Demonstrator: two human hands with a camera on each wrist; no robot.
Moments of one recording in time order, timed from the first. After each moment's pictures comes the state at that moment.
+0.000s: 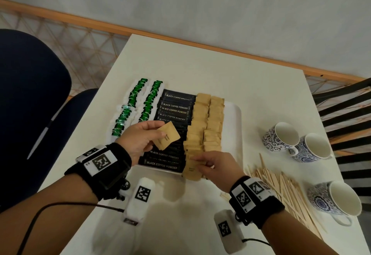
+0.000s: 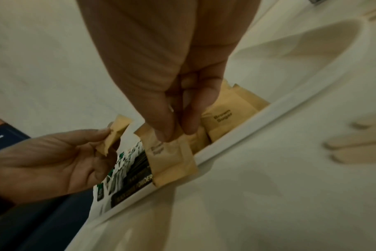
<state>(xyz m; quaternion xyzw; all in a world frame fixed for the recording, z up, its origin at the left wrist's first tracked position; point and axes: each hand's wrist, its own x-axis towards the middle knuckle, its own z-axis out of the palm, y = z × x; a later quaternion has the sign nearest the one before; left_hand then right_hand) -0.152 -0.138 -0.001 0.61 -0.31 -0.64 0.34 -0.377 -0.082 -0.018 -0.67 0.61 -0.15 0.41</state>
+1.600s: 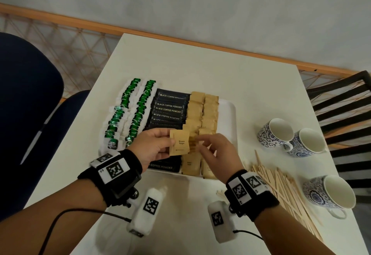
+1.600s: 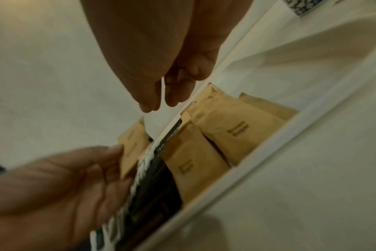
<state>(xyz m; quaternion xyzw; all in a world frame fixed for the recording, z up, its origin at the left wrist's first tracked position) -0.185 -0.128 -0.008 0.58 -0.34 -0.68 0.30 -0.387 -0.095 -0.026 -0.67 0.62 -0.27 0.29</state>
